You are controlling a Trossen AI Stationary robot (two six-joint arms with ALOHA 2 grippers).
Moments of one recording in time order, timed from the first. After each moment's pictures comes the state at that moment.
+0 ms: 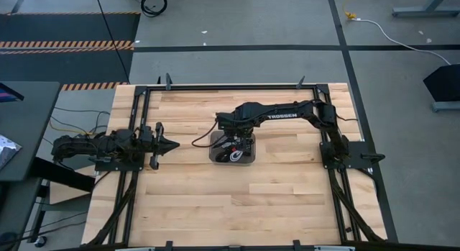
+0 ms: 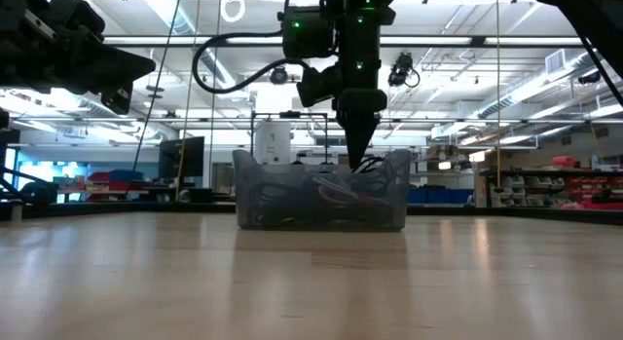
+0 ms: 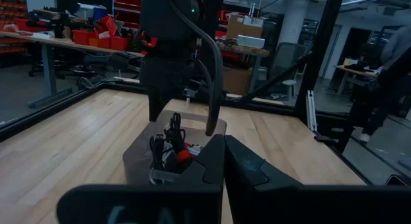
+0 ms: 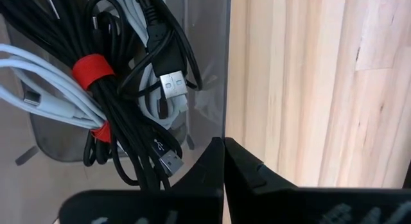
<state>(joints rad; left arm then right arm) -0.04 0.01 0.01 0.05 -0.08 -0.15 -0.12 2.08 1.78 -1.17 0.18 -0.05</state>
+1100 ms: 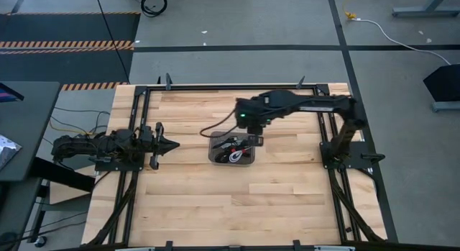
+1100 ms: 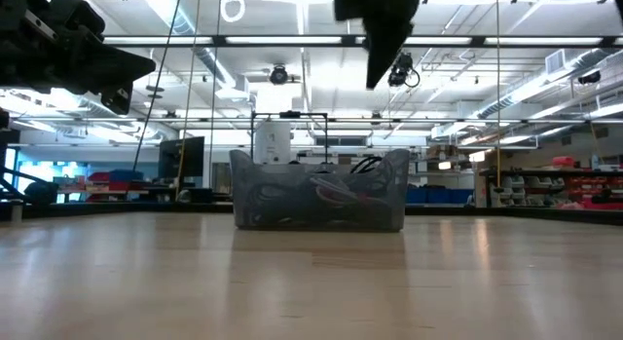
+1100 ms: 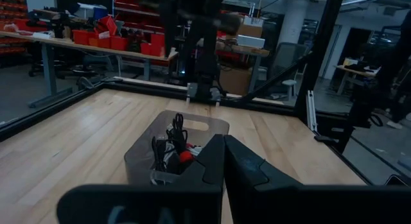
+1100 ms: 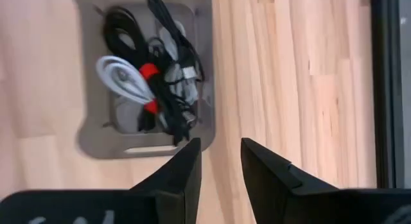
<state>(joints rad) -0.04 0.01 0.01 0.05 -0.08 -0.15 -0.09 1.78 1.76 -1.23 0.13 0.00</state>
